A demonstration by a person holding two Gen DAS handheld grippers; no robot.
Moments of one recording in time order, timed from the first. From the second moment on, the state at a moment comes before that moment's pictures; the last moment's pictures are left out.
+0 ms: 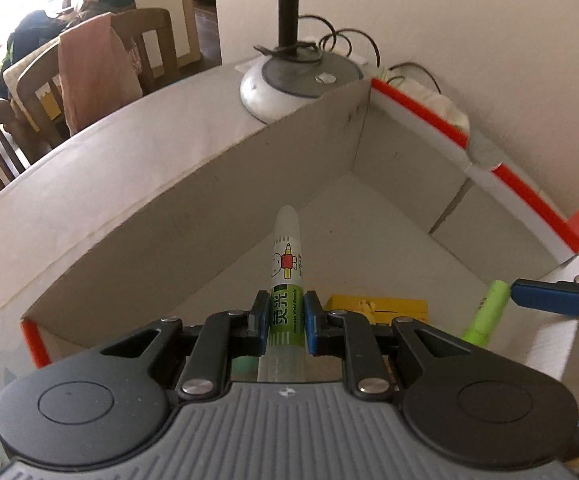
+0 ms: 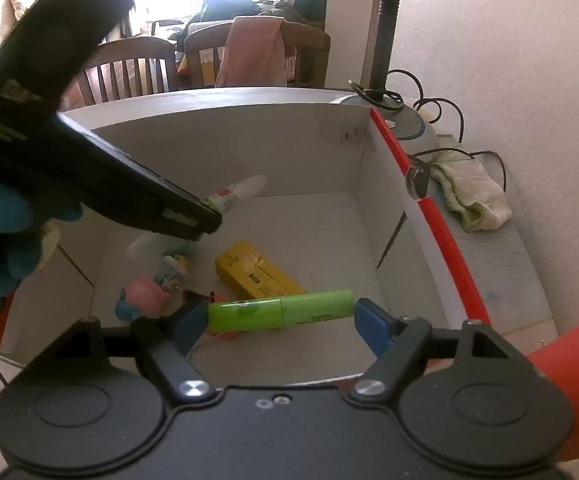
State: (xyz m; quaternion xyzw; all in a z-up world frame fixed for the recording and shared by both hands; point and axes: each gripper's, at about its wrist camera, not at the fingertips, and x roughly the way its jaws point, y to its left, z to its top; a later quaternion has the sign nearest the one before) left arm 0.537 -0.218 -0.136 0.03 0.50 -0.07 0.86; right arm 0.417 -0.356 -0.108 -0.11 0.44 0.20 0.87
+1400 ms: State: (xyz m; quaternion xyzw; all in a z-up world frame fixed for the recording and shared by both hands) left arm 0.506 -0.194 -0.117 -0.02 0.52 -0.06 0.85; right arm 0.398 -0.342 -0.092 -0.10 0.43 0.21 0.87
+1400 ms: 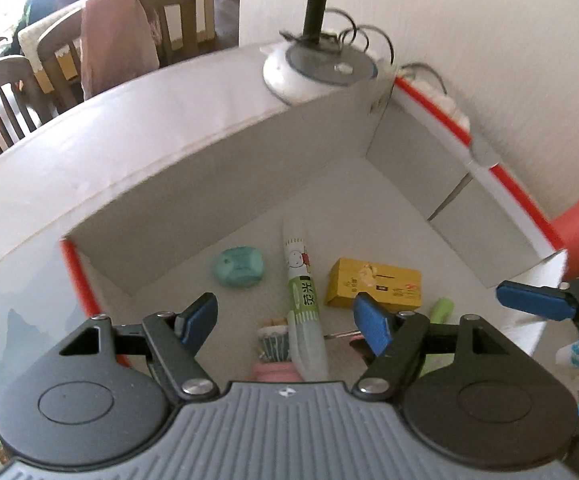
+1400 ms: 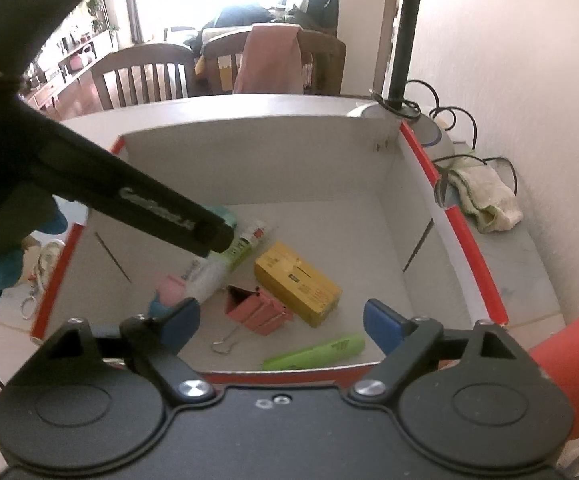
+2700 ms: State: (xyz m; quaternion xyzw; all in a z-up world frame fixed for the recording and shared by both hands) left arm 0.245 0.025 -0.016 -0.12 0.39 -0.02 0.91; right arm 0.244 -0.196 -0.011 0.01 0.36 0.31 0.88
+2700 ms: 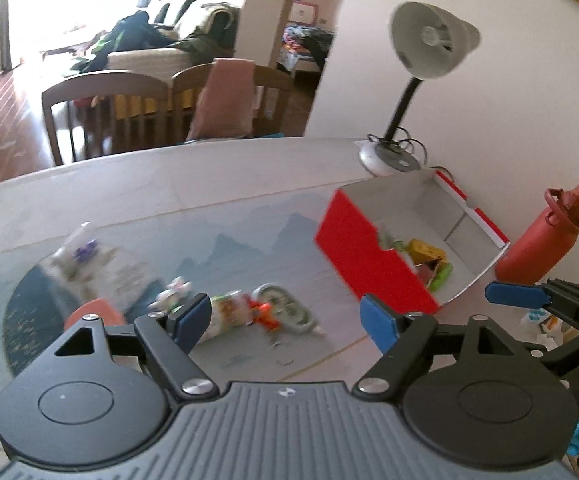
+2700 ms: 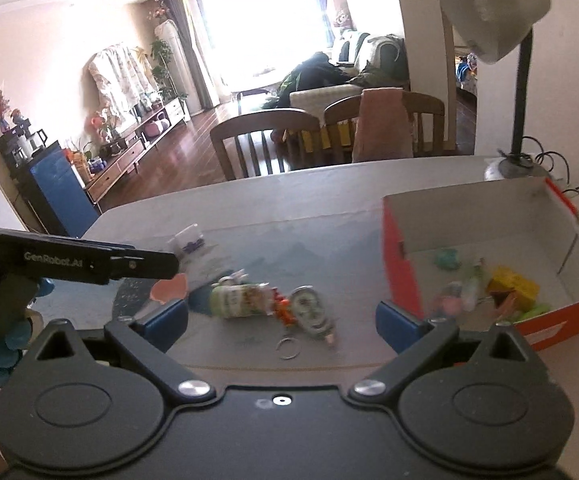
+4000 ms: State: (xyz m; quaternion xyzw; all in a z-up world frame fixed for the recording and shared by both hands) left arm 0.252 0.161 -0.167 -0.10 0.38 0.10 0.91; right arm 0.292 -0.038 -0.119 -0.10 0.40 0.28 0.87
